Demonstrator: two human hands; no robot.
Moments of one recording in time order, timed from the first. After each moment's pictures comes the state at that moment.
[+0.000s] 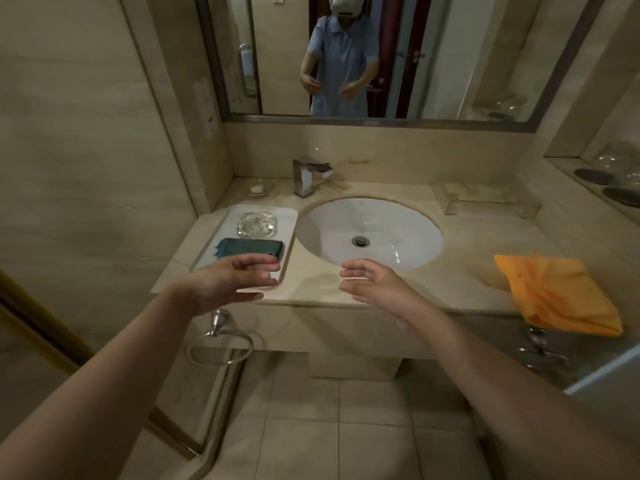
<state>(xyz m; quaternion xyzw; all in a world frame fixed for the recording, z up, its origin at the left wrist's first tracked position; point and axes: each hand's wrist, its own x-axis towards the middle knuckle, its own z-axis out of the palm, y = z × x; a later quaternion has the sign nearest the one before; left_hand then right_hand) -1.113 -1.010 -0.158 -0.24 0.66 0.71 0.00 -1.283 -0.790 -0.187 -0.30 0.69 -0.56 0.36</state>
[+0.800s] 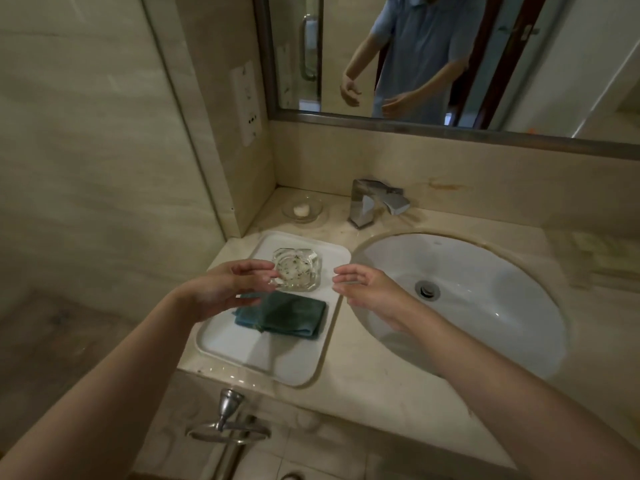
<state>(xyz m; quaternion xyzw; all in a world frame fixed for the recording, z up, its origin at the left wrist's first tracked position) -1.213 -1.201 -0.195 -0.35 0.61 0.70 -0.03 -1.414 -1.026 -0.220 -0.34 0.67 -0.49 0.44</state>
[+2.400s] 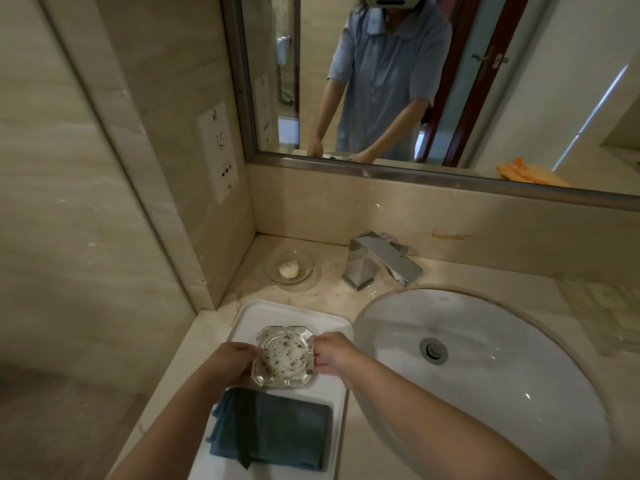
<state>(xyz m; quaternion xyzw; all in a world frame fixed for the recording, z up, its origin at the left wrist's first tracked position) -1.291 -1.282 -0.277 -0.53 0.61 0.59 0.01 -1.443 -1.169 -0.289 -0.09 0.76 -0.40 0.51</state>
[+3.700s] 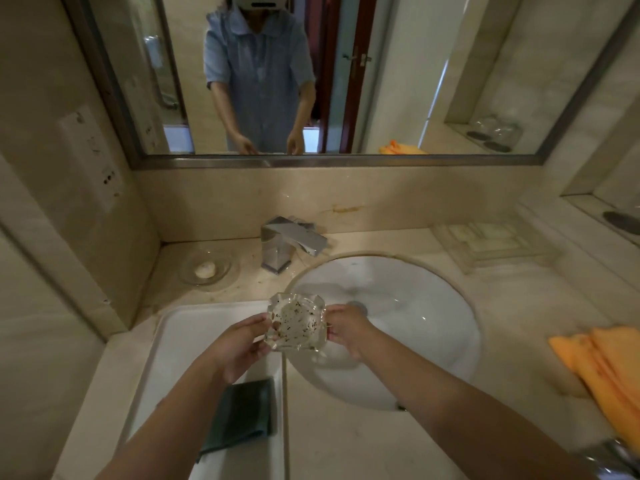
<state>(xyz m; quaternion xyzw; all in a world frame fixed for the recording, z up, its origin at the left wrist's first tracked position) -1.361 -1.201 -0.255 -0.30 0.52 0.80 0.04 -1.464 -1.049 -0.232 0.08 0.74 -0.58 0.35</state>
